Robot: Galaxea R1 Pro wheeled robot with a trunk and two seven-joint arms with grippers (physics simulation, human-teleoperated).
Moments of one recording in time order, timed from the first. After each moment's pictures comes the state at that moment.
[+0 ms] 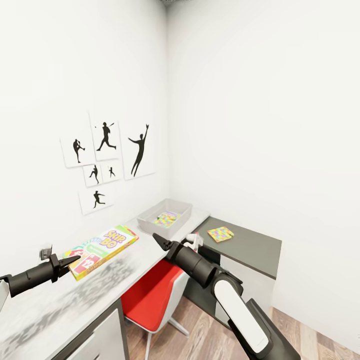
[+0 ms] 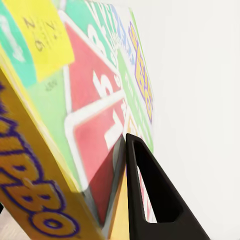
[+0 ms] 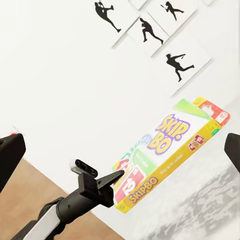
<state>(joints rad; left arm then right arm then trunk) -0.67 0.43 0.65 -0.54 0.03 0.89 -1.21 -0.41 0.01 0.55 -1.51 -1.12 0.32 0.01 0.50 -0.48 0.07</state>
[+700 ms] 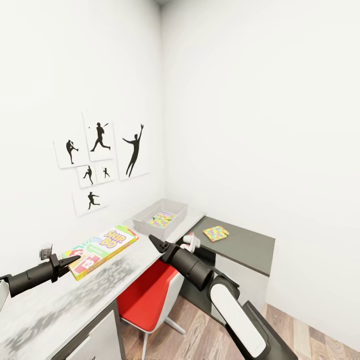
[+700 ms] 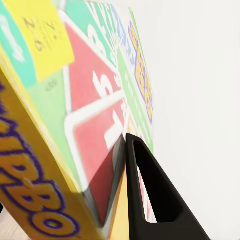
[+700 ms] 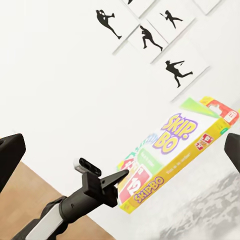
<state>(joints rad) -0.67 0.43 0.65 -0.54 0.03 0.89 -1.21 -0.41 0.01 0.60 -1.51 -1.11 0.27 0.01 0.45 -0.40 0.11</state>
